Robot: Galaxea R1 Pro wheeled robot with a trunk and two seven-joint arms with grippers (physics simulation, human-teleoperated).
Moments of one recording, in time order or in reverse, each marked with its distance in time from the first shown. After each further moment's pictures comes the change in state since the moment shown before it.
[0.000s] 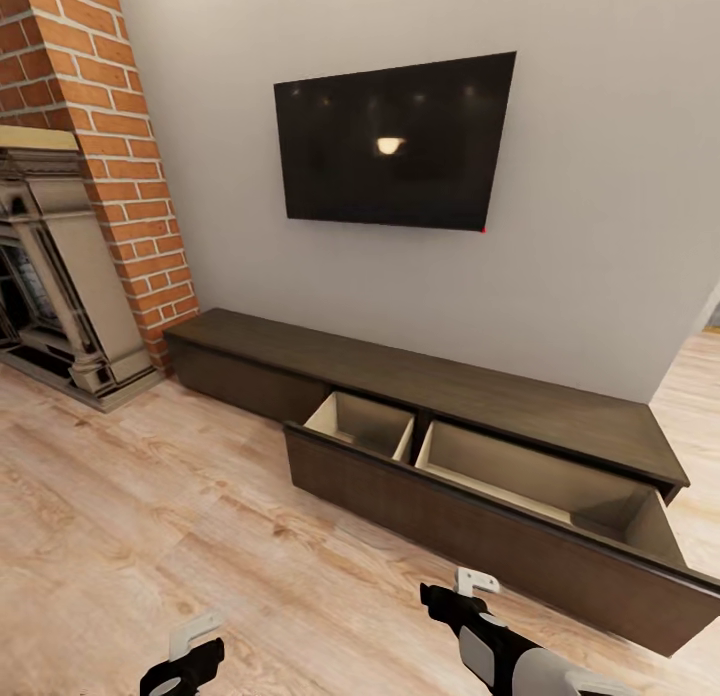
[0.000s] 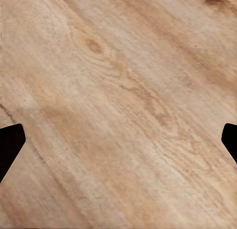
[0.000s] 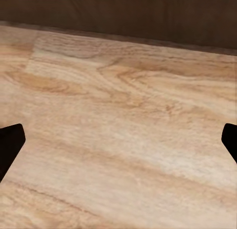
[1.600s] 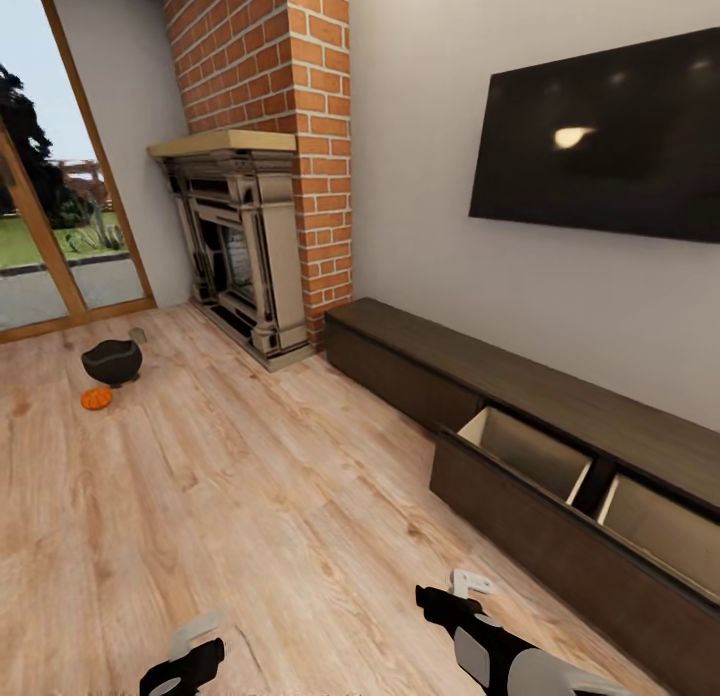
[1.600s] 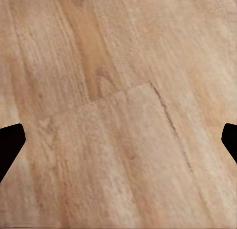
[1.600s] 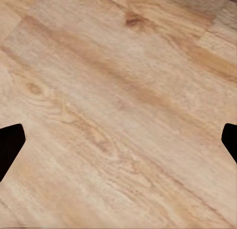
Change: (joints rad) left arm 0.000 0.000 0.000 0.000 0.002 0.000 0.001; right arm 0.000 0.014 0.000 0.003 0.000 0.010 -0.006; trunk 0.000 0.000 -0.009
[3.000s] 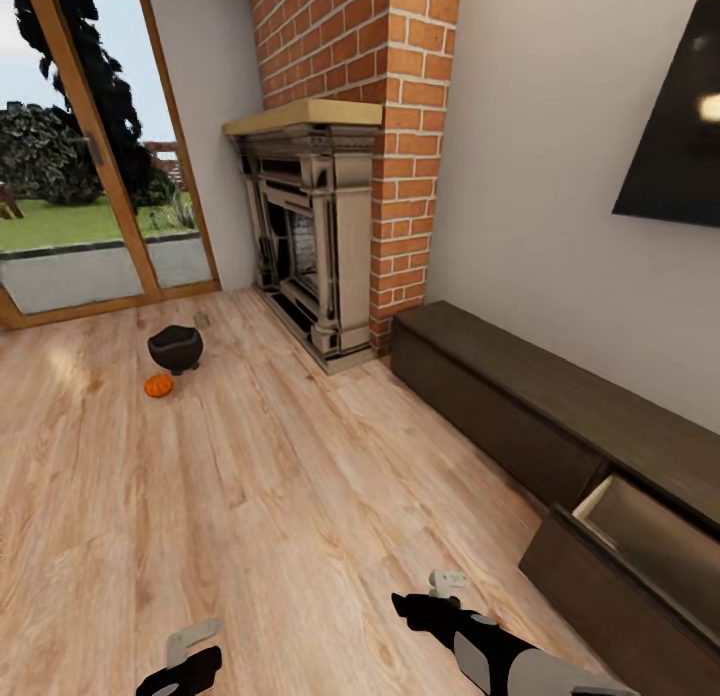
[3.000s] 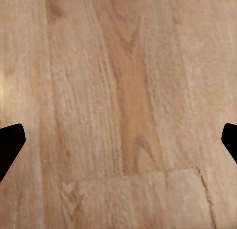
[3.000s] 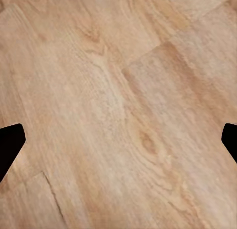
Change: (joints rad) left arm 0.000 0.001 0.005 0.025 0.001 0.001 0.001; right arm 0.000 0.000 0.064 0.002 0.067 0.035 0.229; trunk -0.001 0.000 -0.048
